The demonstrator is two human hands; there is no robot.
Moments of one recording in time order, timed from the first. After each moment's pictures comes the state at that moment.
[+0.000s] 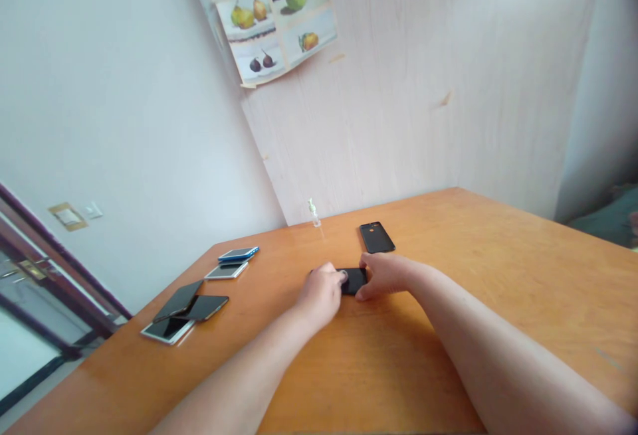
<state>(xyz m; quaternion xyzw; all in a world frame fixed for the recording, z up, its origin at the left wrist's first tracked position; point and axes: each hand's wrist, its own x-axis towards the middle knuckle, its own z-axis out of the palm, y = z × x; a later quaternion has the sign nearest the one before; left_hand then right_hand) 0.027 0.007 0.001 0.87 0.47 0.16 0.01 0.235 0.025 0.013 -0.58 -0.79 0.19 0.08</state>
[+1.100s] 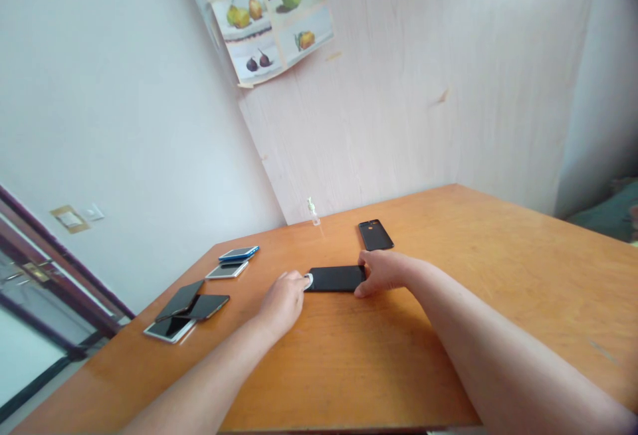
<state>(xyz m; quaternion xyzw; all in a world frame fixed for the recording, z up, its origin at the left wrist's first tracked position) -0.045 -0.001 0.006 0.87 0.47 0.13 -0.05 0.237 0.024 0.017 -0.58 -0.79 0.20 0.08</state>
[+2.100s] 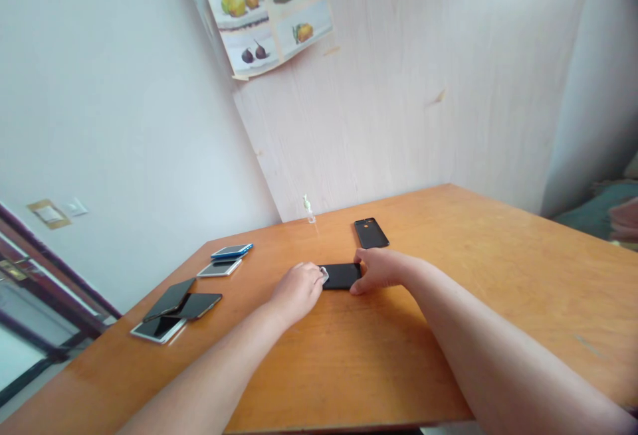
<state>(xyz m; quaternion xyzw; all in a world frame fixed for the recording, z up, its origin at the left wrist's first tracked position) -0.007 0.012 0.007 0.90 0.41 0.15 -0.04 0.236 0.022 0.020 -0.59 -0.78 0.19 0.07</state>
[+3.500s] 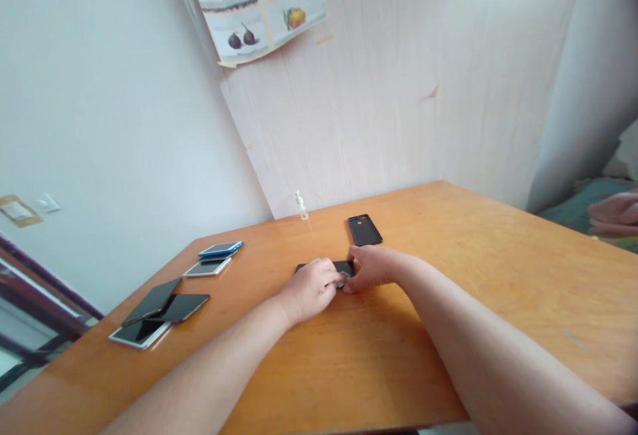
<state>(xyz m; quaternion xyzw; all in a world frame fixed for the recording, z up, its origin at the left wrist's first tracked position) 0.025 0.013 0.005 0.94 0.30 0.17 0.04 0.235 0.024 0.019 -0.58 -0.79 0.19 0.07</state>
